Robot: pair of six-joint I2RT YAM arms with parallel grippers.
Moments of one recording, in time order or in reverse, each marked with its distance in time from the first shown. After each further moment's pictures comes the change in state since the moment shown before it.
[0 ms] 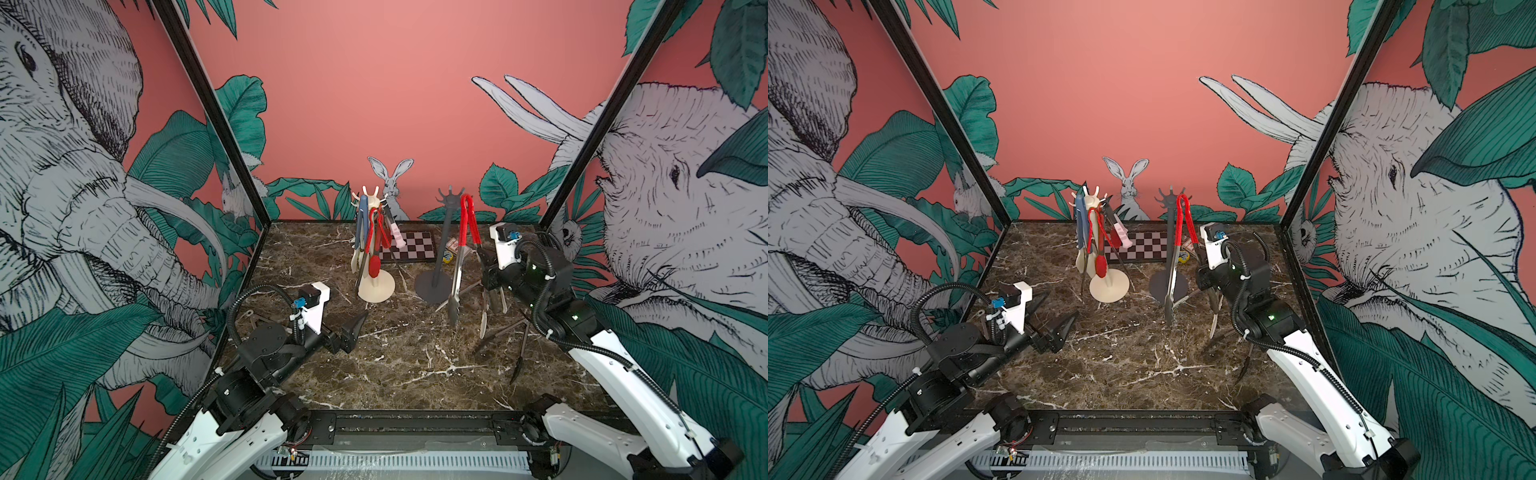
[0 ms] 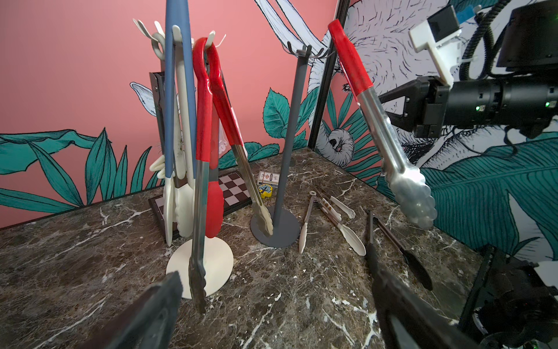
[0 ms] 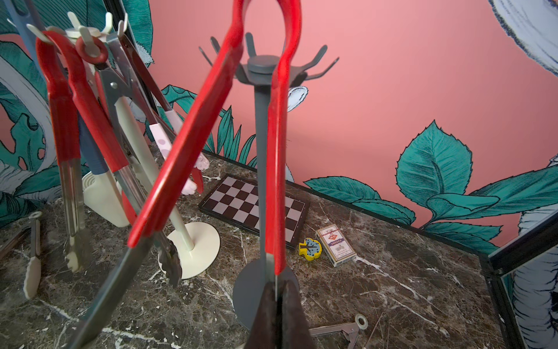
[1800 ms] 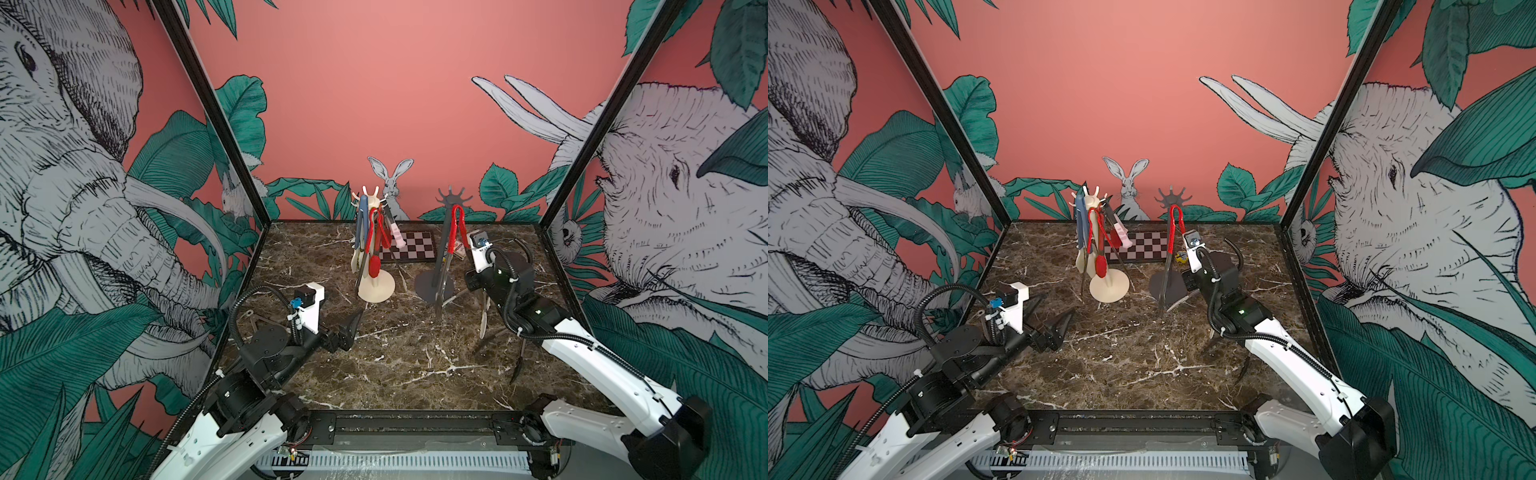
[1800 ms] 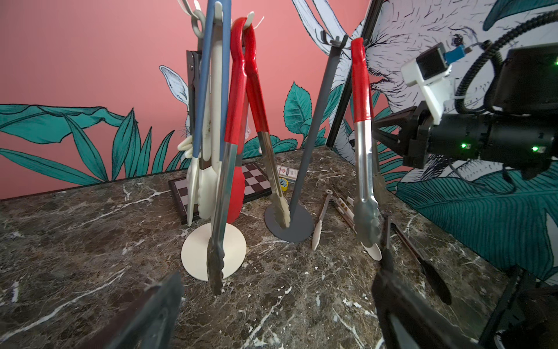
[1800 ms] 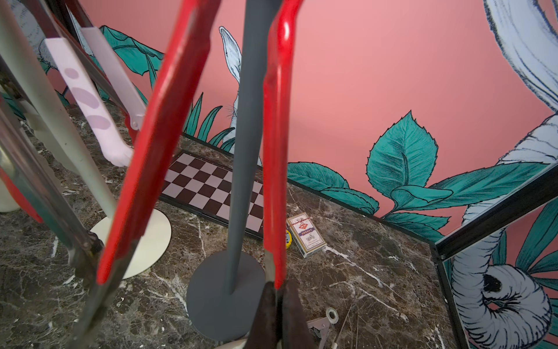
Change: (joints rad) left arm 0.000 -0.014 -0.024 -0.035 -0.102 -0.062; right arm 0.099 0.129 -0.108 0.186 0.274 -0.096
